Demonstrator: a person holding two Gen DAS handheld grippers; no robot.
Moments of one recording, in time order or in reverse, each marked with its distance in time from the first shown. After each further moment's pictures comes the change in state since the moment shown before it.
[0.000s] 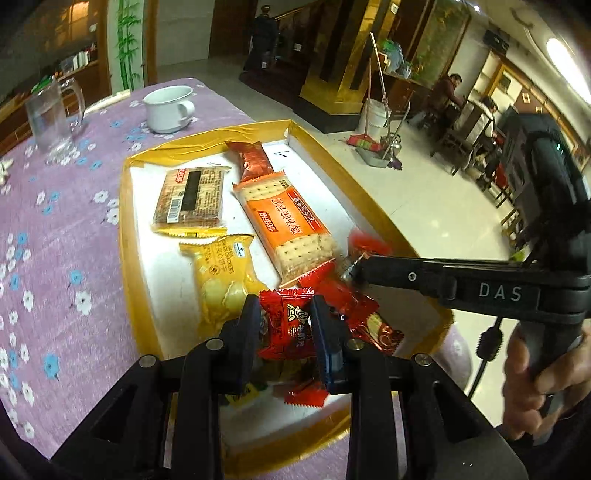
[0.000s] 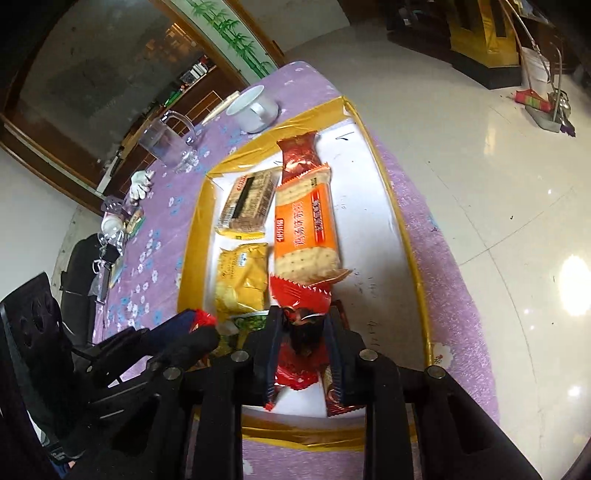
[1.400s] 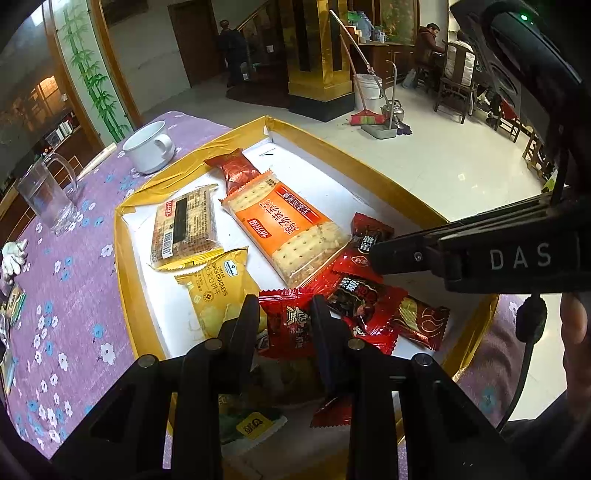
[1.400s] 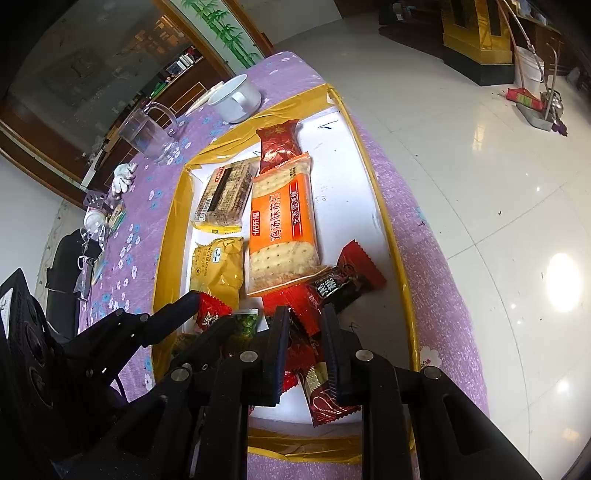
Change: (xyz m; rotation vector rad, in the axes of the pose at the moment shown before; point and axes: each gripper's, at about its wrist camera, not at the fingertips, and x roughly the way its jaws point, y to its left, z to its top) left arm 0.021 -0.035 -0.005 0.266 -0.012 0.170; right arm 0.010 -0.006 0.001 0.006 0.030 -0.051
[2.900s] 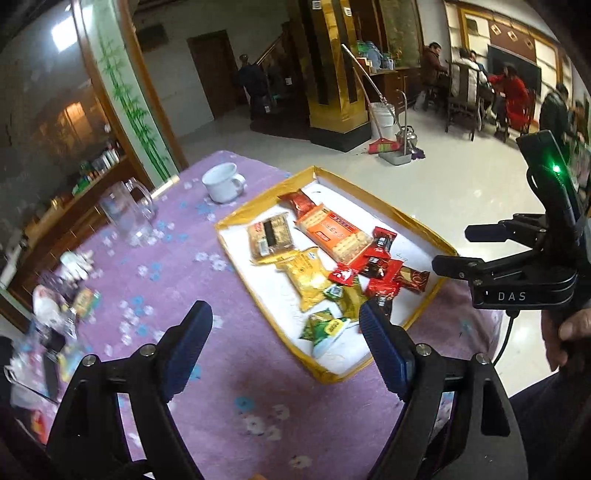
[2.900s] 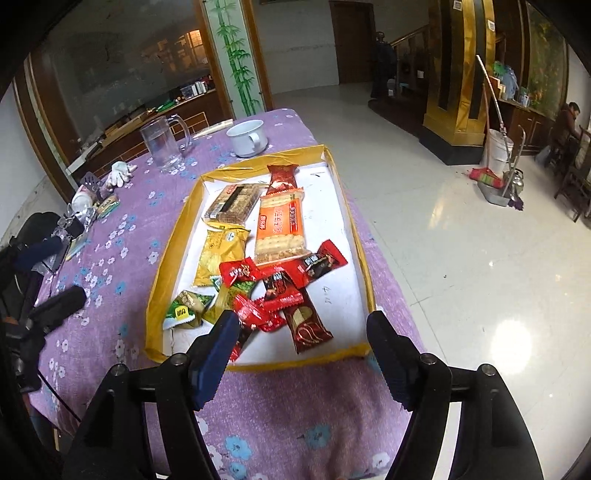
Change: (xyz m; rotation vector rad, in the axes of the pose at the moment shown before) left arm -0.139 0.044 -0.033 0.038 -0.132 0.118; right arm -0.080 0.041 -0.087 -0.168 -0.255 -0.226
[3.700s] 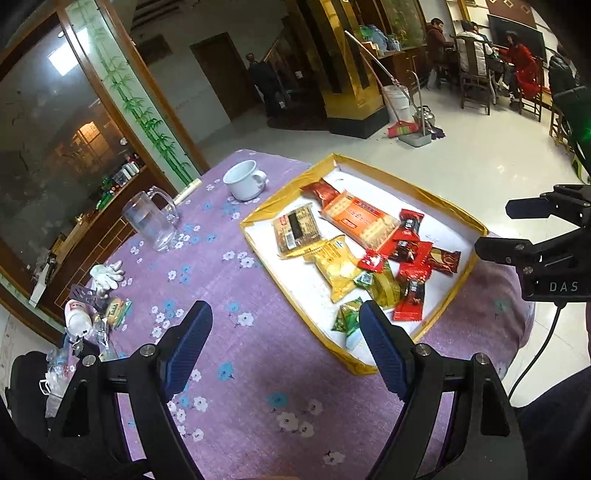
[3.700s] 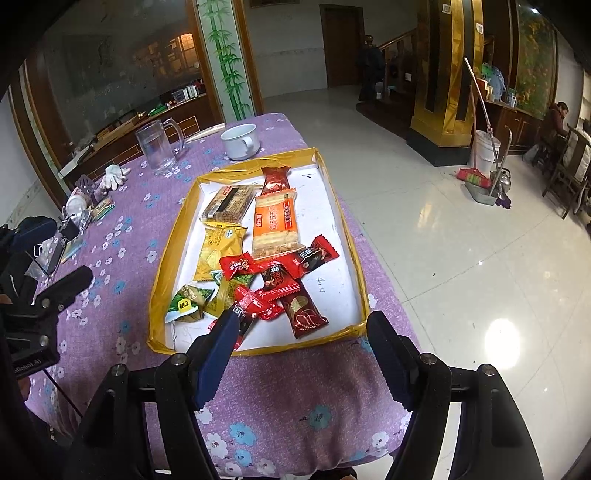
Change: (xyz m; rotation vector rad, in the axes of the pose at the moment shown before) left arm 0.015 -0.008 -0.007 0.070 0.035 0.114; right arm -0.016 0.010 -0.008 0.006 -0.015 -0.042
